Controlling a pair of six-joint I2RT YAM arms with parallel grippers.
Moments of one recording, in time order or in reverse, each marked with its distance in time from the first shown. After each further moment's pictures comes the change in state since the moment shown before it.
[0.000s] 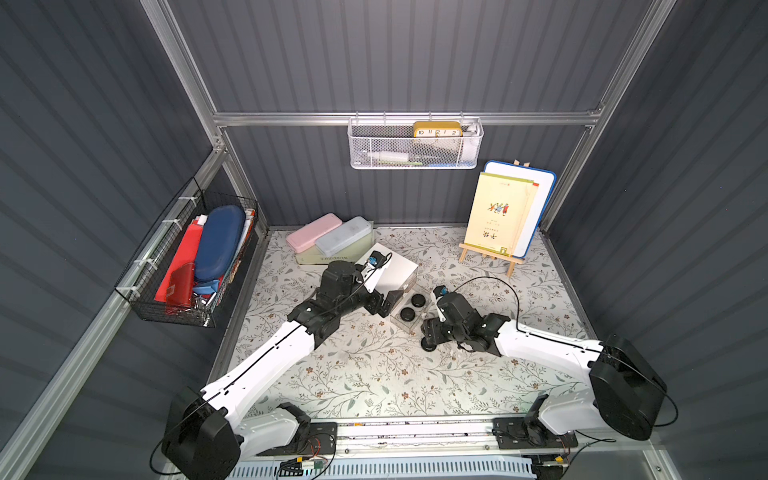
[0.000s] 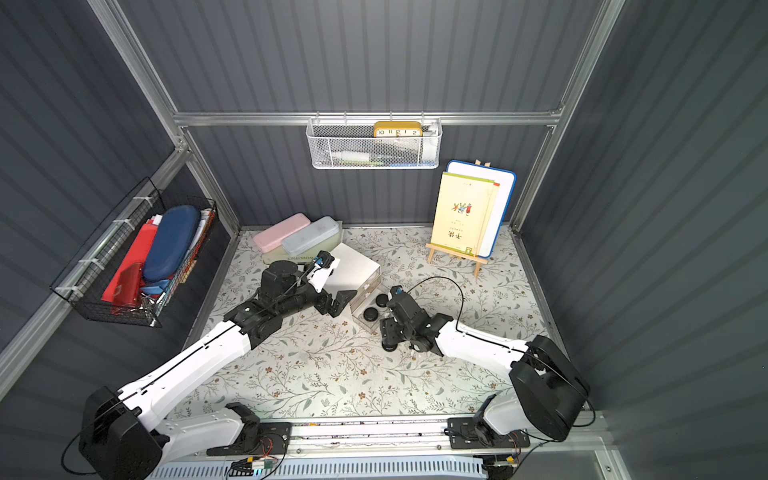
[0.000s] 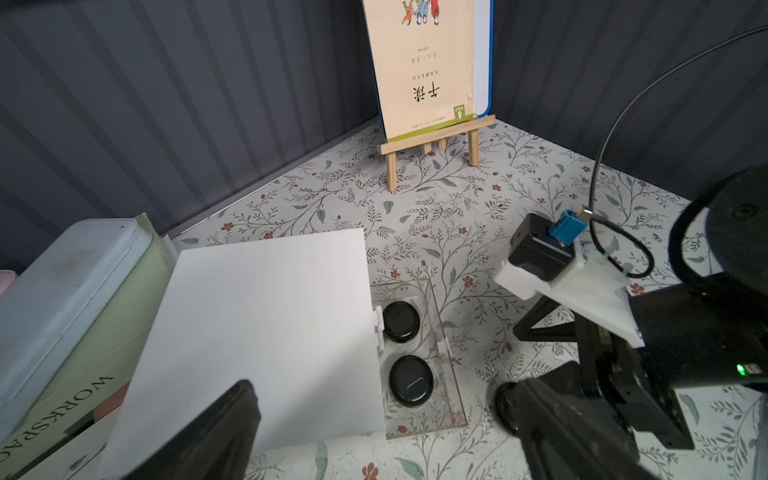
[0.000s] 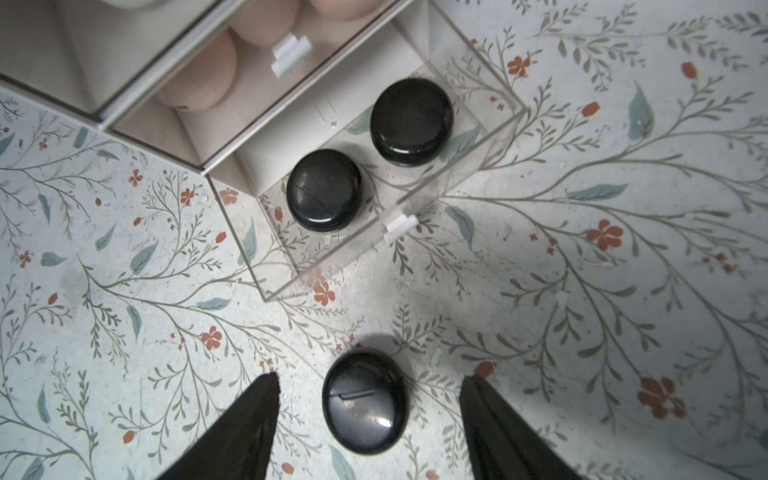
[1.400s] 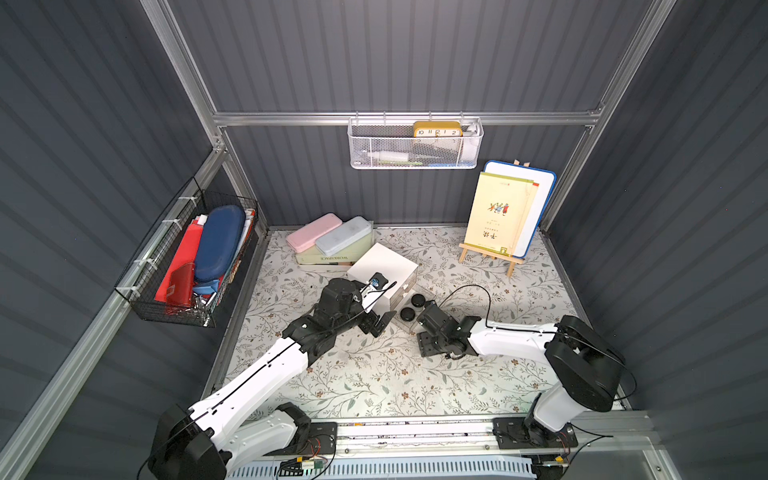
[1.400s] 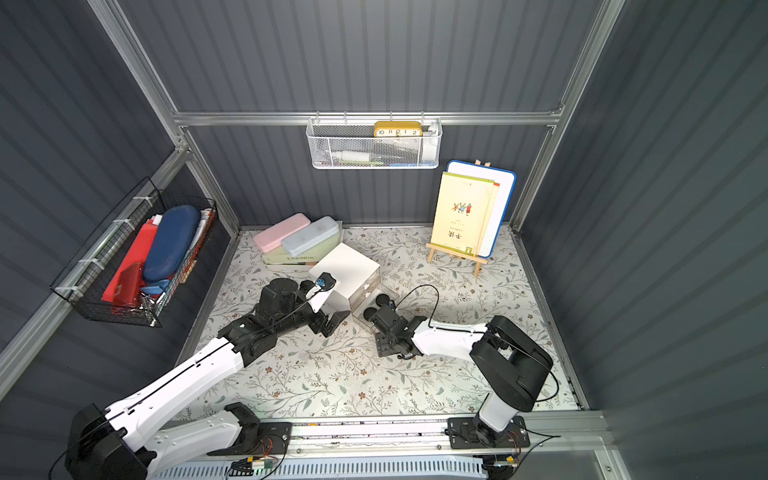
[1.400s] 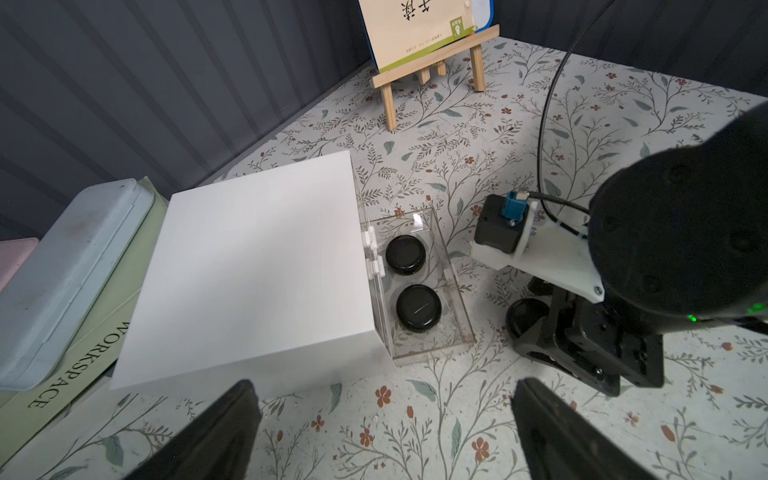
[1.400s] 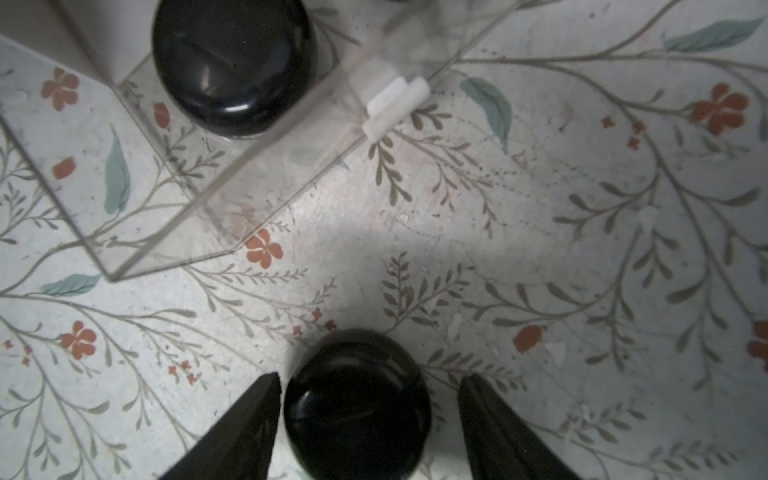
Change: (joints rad) left arm -0.045 -0.115 -0.120 -0.085 -0.086 0.127; right arm 0.087 0.229 0.082 -0.087 0.087 0.121
